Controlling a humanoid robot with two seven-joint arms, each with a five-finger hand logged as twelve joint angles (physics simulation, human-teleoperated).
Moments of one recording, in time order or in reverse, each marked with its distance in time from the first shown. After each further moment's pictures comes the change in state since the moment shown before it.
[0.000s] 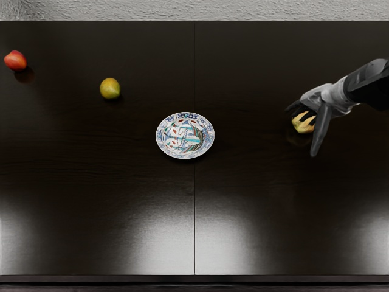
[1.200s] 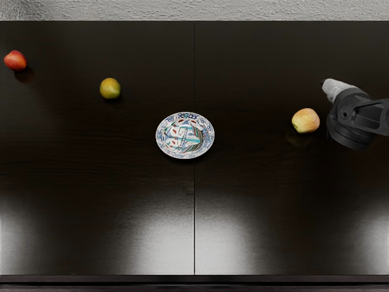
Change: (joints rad) left arm -0.016 0.000 0.107 -0.003 0.000 0.000 0.000; right arm 0.002 0.194 -0.383 0.062 -0.268 -0.768 0.000
